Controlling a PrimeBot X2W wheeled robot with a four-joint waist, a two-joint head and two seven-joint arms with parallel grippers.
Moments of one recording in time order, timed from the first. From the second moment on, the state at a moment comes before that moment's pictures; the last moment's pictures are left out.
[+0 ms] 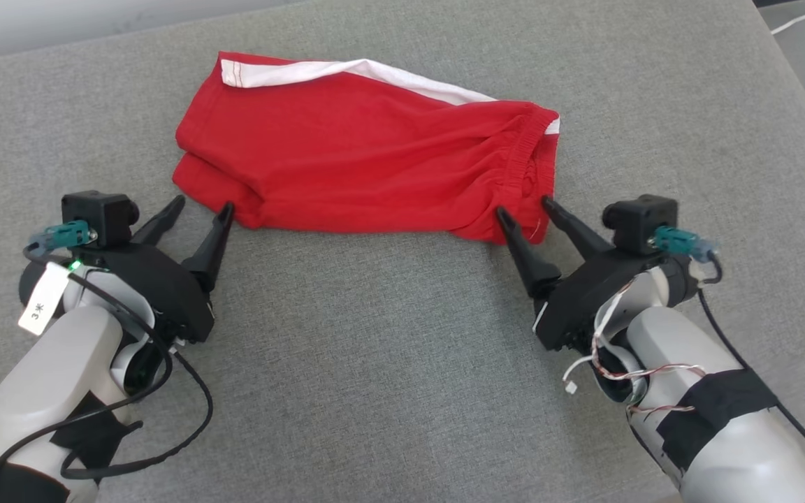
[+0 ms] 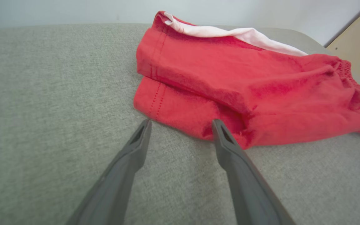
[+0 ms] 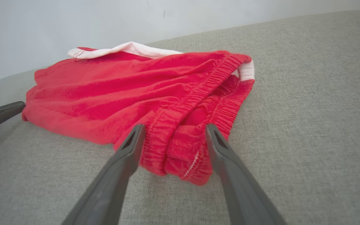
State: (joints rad) left arm -0.85 0.33 -0.79 0.81 -0.77 -0.13 -0.12; right arm -0.66 -0.14 0.50 0.61 0.68 0.07 -0.10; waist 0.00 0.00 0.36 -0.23
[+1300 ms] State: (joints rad) left arm -0.76 0.24 -0.90 0.98 -0.60 -0.04 -0.24; right arm -0.58 -0.18 0.60 0.70 0.61 0.10 -0.18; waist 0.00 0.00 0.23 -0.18
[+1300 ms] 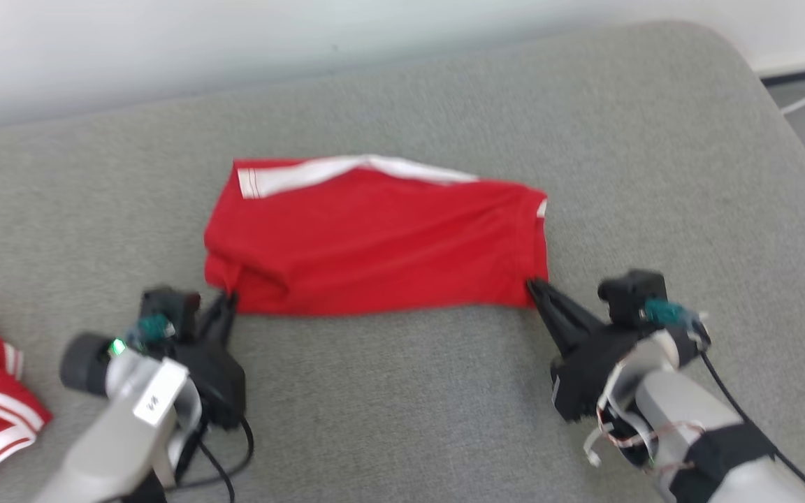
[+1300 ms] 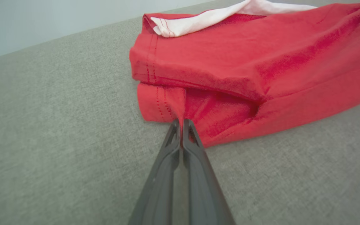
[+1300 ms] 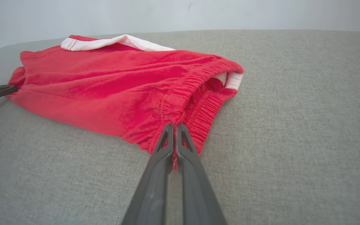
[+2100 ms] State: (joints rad) left arm -0.41 0.22 -0.88 0.83 -0.64 0.07 -0.26; right arm -0.29 -0.29 0.66 0.60 0.68 0.12 -0.20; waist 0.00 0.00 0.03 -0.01
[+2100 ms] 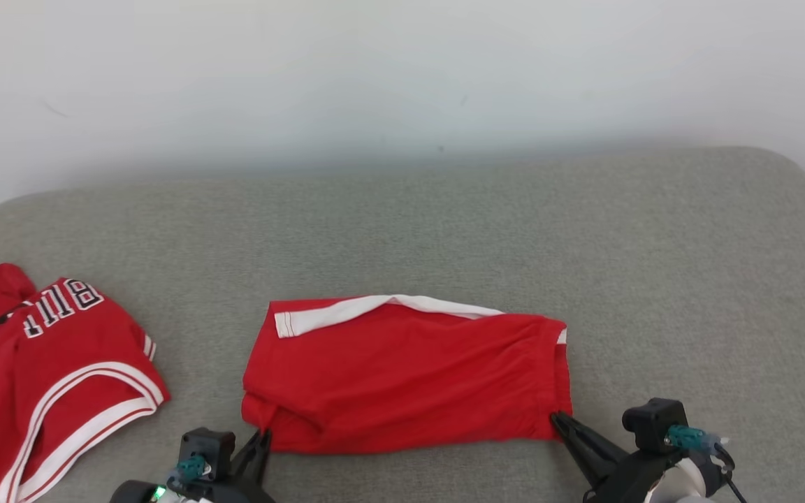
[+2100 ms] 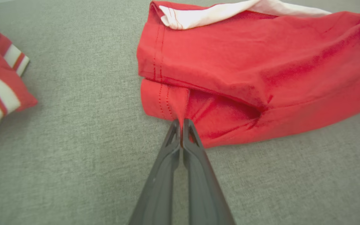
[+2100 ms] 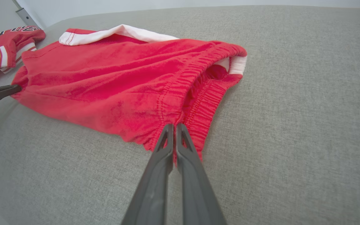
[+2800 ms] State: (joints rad) left arm -0.29 0.24 -0.86 0.69 -0.64 0.10 -0.26; right arm -0.21 -0.33 0.69 0.52 0.73 0.12 -0.09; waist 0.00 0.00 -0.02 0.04
